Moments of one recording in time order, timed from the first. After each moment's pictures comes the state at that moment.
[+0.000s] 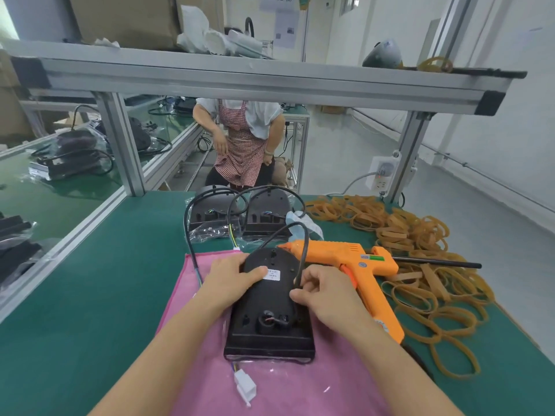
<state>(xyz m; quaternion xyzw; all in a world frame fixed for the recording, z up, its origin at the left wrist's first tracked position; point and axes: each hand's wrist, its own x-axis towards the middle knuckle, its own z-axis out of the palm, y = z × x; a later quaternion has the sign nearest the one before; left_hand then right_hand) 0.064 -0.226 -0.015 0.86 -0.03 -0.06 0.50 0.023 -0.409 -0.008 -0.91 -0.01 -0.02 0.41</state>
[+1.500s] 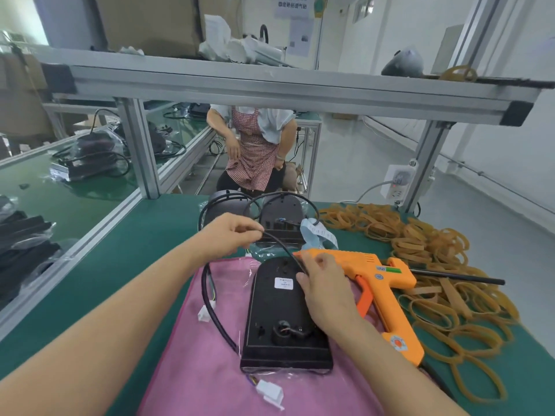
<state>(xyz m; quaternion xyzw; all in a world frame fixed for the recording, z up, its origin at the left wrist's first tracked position) 0.132 -0.179 0.028 0.87 -0.14 -0.04 0.46 0.038 -0.383 0.001 -0.98 -0.04 -0.10 0.16</state>
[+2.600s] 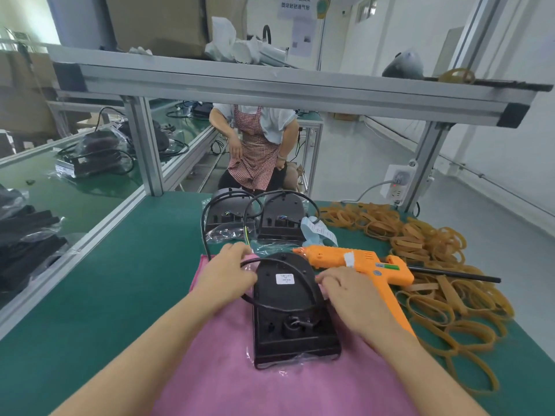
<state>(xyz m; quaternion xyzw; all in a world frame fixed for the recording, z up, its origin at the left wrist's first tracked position) 0.065 -0.201 -0.002 0.94 -0.01 0.00 0.34 0.021 -0.417 0.008 -0.95 -0.06 -0.04 0.29</state>
